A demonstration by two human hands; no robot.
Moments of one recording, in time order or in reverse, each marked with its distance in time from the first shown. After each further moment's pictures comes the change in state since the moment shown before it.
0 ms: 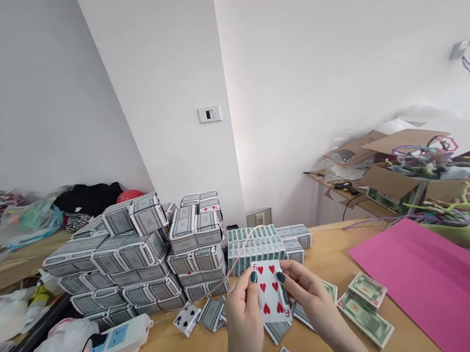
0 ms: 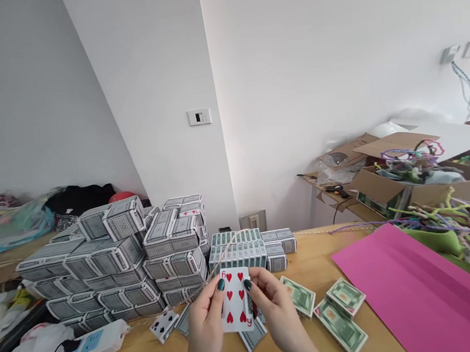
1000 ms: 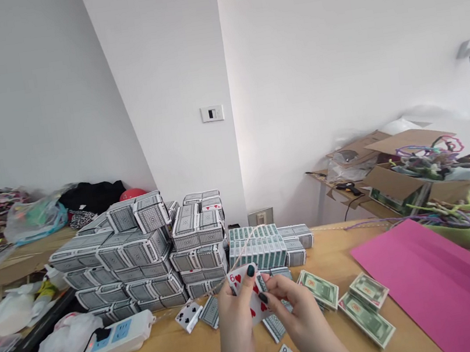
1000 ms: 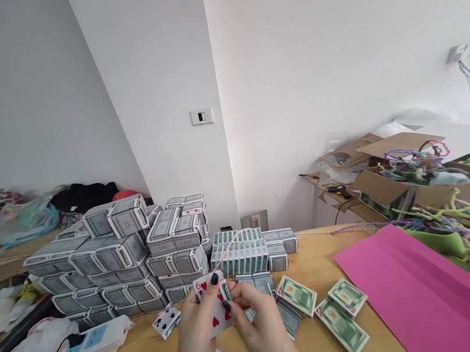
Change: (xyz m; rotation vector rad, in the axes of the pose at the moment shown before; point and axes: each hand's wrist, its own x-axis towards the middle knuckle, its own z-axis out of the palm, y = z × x) left_hand 0.000 0.016 -0.002 -0.500 0.071 -0.296; right_hand -0.009 0.011 0.020 -0.462 -0.081 -0.207
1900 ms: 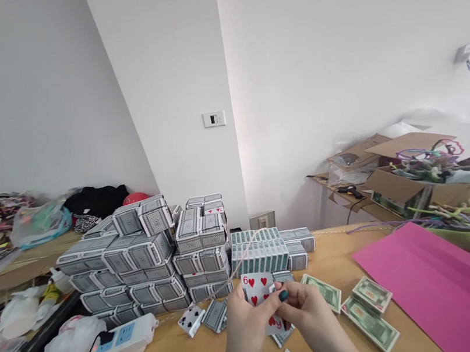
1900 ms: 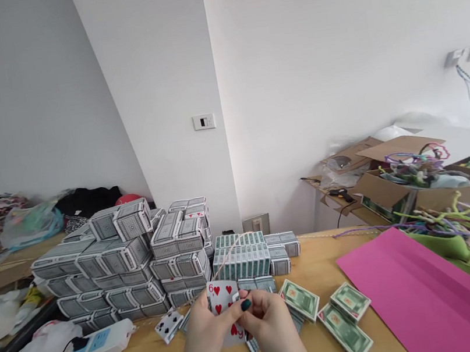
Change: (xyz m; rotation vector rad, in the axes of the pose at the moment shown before) left_hand -0.011 0.010 0.005 0.285 -0.146 0.028; right_hand 0.000 0.003 -0.008 0.332 -0.007 0.321
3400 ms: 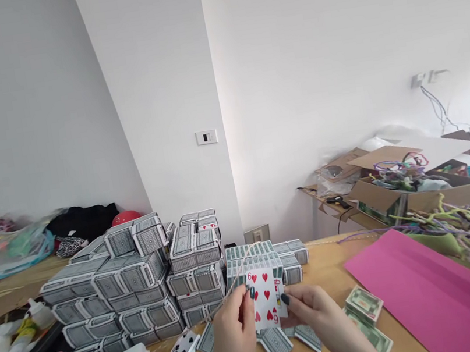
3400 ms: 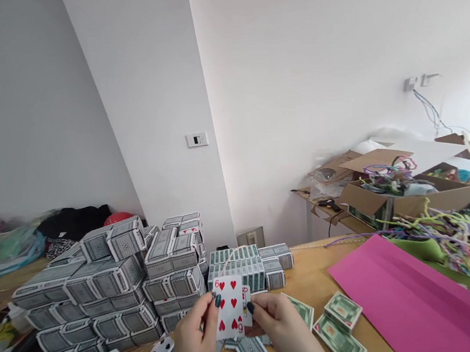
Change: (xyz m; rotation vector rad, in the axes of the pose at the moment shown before) left_hand 0.006 -0.002 -0.021 0.775 0.082 0.583; right_hand -0.007 -0.029 -0.018 -0.116 -0.093 -0.070
